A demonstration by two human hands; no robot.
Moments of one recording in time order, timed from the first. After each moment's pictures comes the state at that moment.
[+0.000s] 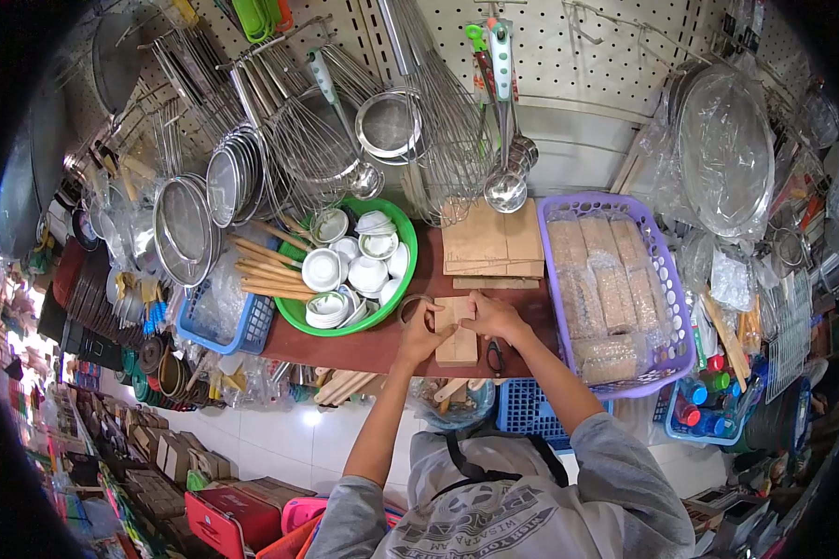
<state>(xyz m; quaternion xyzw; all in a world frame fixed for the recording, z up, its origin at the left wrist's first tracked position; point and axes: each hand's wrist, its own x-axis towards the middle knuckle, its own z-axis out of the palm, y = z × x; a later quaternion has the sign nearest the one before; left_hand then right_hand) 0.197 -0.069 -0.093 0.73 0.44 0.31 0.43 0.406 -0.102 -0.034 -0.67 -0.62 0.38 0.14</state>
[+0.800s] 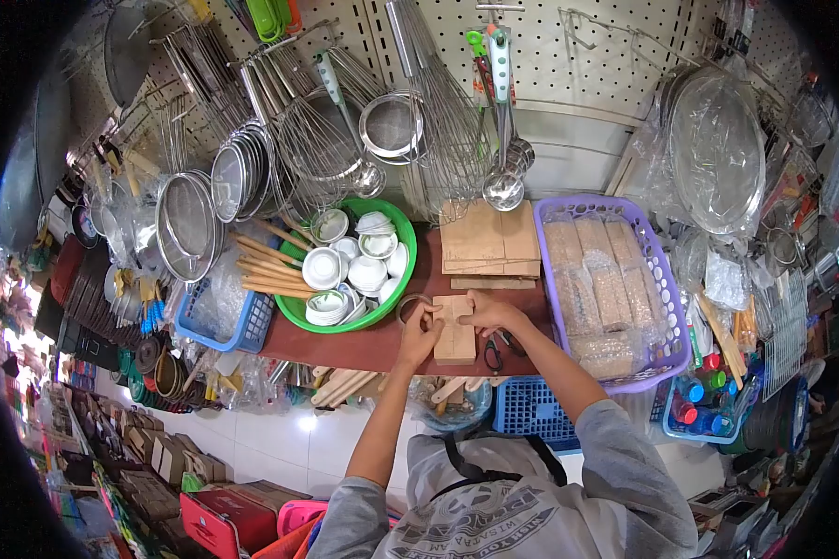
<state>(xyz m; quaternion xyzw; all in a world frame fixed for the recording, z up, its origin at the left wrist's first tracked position) 0.196 -0.077 -0.099 0.63 0.43 0.37 0.52 0.412 -0.082 -0.055 -0.64 -0.55 0.52 0.13</state>
